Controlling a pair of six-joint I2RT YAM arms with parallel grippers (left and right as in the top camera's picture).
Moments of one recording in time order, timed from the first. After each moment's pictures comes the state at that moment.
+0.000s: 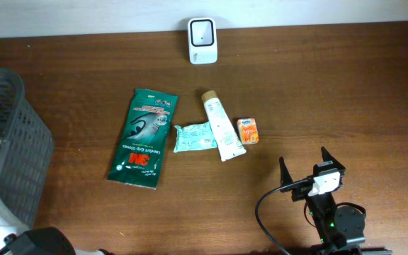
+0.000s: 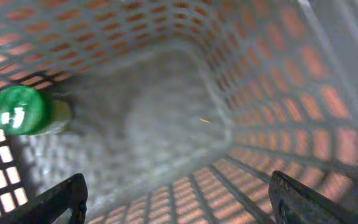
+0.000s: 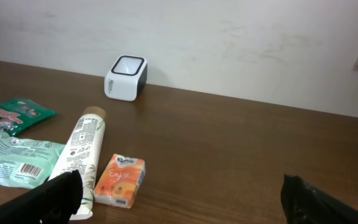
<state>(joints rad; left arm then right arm) 0.64 1.65 1.87 -1.24 -0.18 -0.38 0.10 0.01 0.01 -0.07 -0.09 -0.08</state>
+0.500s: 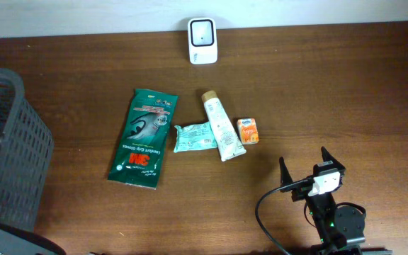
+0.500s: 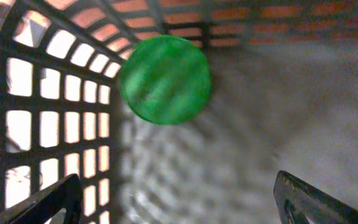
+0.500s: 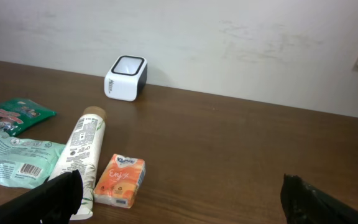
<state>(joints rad) 0.98 1.65 1.40 -0.92 -0.34 -0.38 0.10 0.01 0.01 -0.07 -0.09 -0.07</state>
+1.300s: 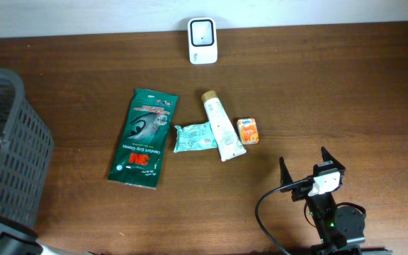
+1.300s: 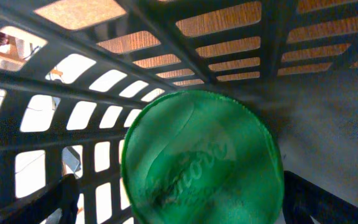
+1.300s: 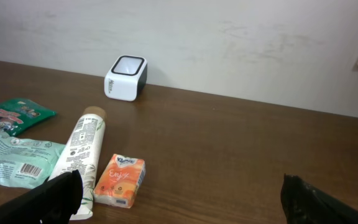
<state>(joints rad) 1.03 1.87 1.39 -0.74 -0.50 -0.20 0.10 0.01 0.01 -0.07 -0.09 -0.08</state>
